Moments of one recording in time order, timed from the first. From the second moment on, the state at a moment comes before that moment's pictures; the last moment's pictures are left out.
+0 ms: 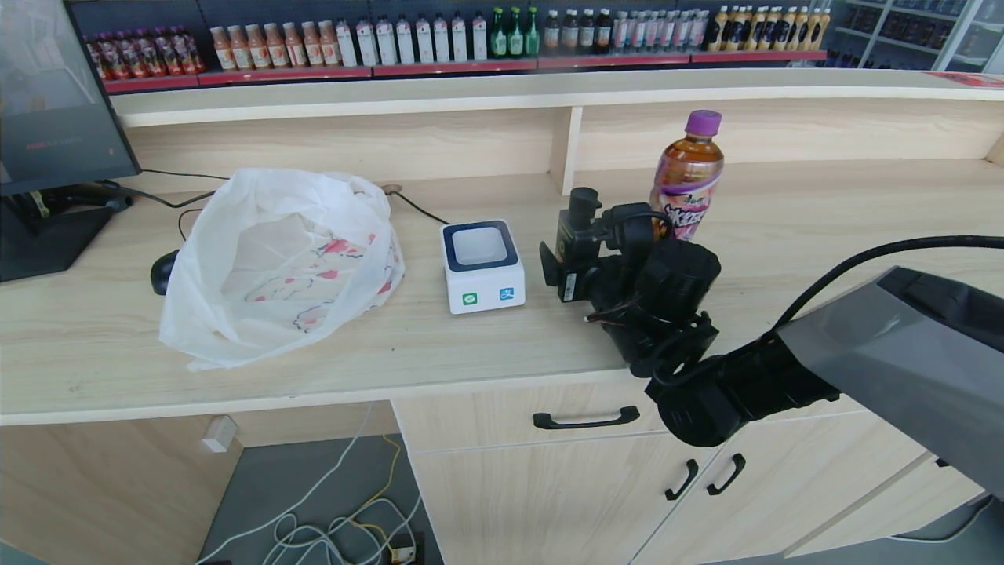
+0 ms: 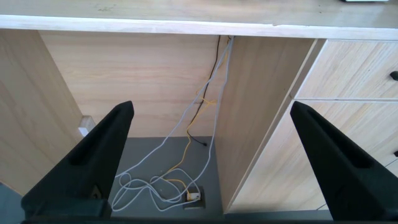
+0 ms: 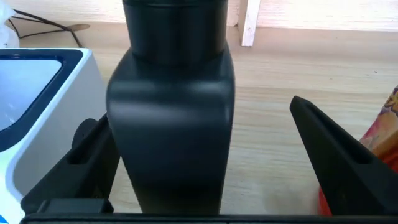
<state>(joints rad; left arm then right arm) 0.00 0.00 0.00 0.00 0.00 0.00 0.56 2.22 -1.21 -1.25 -0.35 -0.13</state>
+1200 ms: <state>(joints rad) 0.00 0.00 0.00 0.00 0.00 0.00 0.57 2.23 -1.26 -1.21 -0.35 -0.13</state>
